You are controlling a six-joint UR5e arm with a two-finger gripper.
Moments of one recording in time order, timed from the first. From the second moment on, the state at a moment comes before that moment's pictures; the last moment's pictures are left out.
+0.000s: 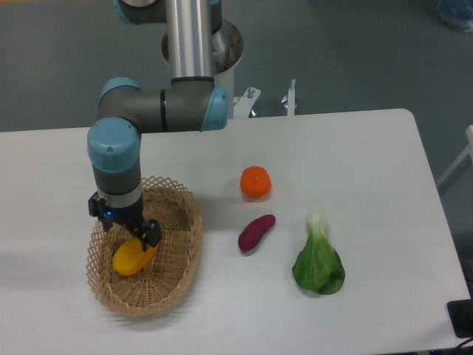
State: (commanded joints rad) arm 2.02 -1.98 -1.79 -0.79 1.45 0.52
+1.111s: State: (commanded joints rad) arm 2.02 -2.04 -1.78 -0.76 1.48 0.52
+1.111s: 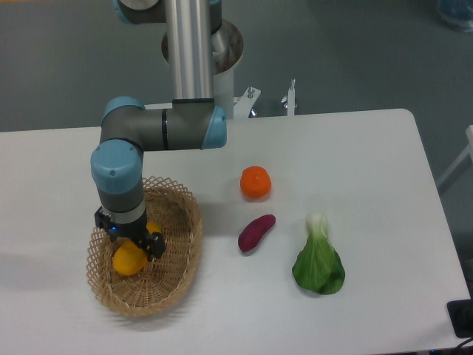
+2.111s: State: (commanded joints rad) arm 2.02 -2.05 -1.77 -0.76 1.49 0.52
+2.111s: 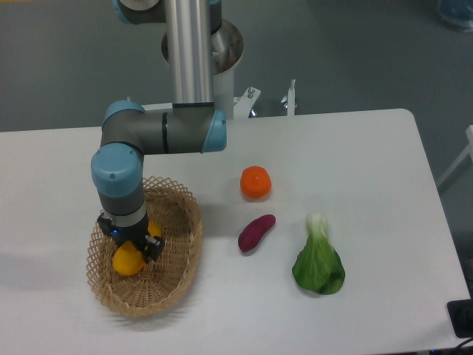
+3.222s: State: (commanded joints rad) arm 2.22 -1.87 -1.74 -0.82 1.48 0.68
